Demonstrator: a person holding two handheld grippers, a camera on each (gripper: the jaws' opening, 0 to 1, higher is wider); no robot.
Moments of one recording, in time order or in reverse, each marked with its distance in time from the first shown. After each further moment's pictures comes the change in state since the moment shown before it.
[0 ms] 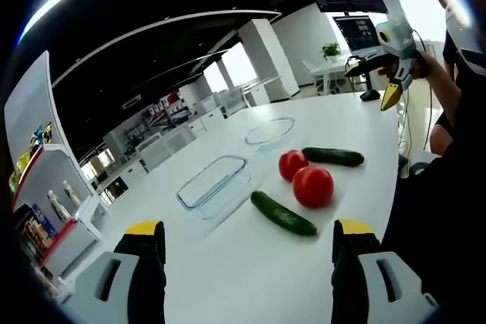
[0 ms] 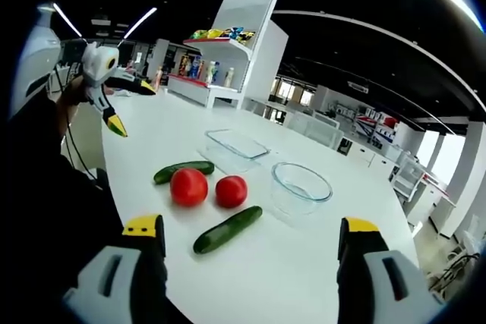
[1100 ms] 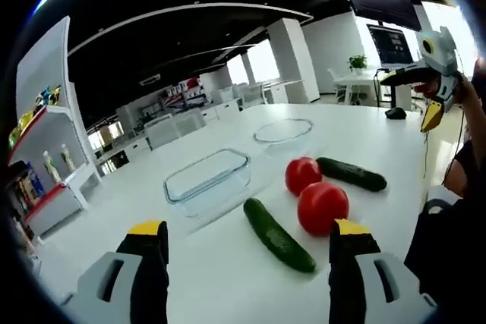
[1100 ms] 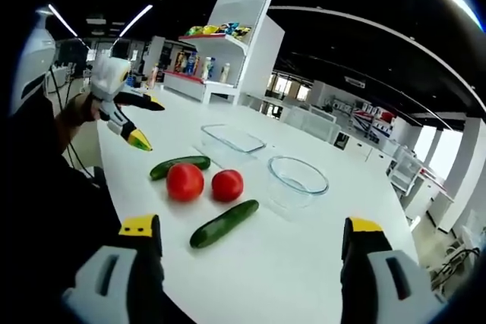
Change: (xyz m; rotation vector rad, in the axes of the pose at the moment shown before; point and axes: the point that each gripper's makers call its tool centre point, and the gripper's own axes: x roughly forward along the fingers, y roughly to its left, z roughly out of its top) left arm 0.072 -0.014 -0.008 -0.206 0.019 0.080; right arm -0.002 -0.008 -0.010 0.021 0.036 -0.025
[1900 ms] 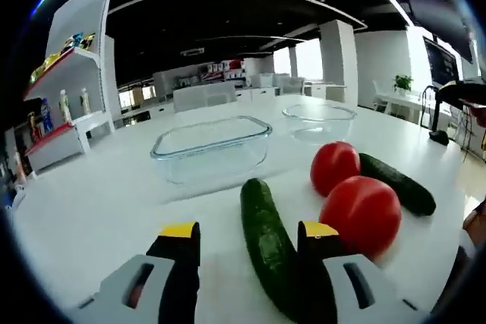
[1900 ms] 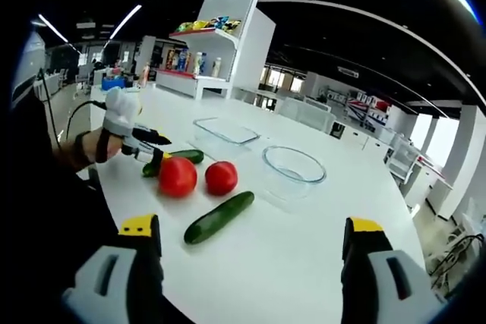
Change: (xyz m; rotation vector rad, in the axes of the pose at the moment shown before) left arm 0.068 -0.011 -0.046 -0.243 0.053 0.148; right arm 0.007 -0.005 -0.012 0.047 0.030 -0.021
